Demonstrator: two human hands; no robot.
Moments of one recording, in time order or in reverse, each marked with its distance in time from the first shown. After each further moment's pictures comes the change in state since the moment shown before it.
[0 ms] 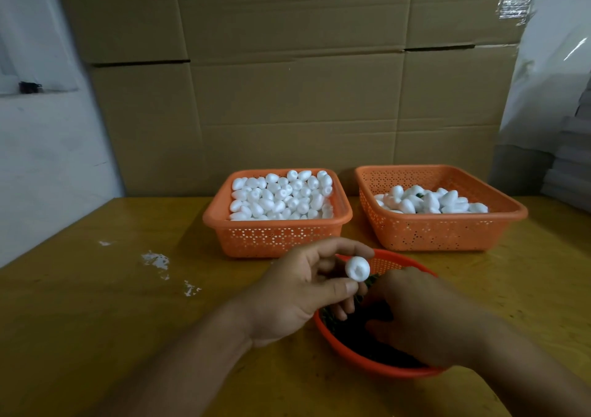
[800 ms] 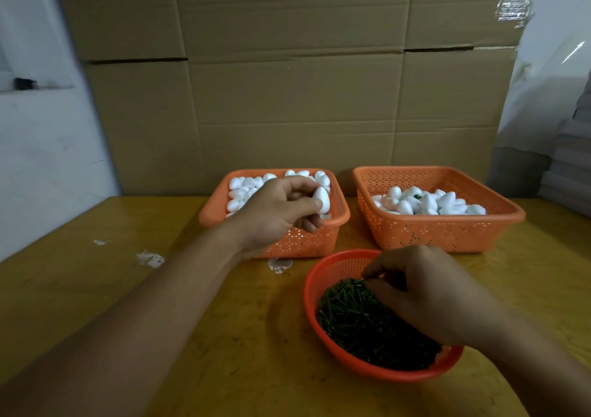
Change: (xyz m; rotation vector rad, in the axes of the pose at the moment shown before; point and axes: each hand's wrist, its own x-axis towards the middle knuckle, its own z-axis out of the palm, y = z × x) left_hand 0.061 0.023 -0.060 0.192 0.252 0.034; right_hand 0.001 0.020 -0.005 0.251 0.318 -0.026
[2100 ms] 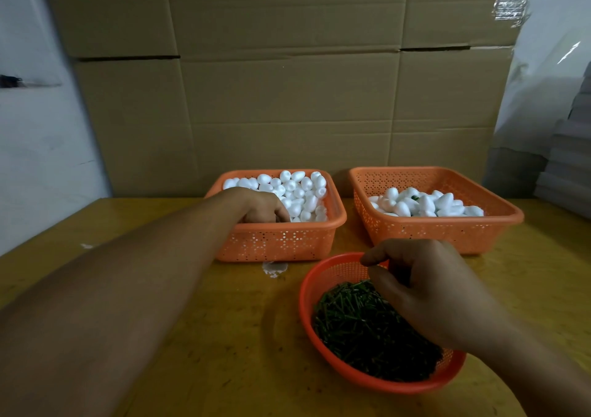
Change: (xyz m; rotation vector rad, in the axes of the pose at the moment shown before) left_hand 0.095 -0.055 -0.062 1.047 -0.430 -0.526; right_hand 0.002 0.001 0.004 0.129 0.188 -0.030
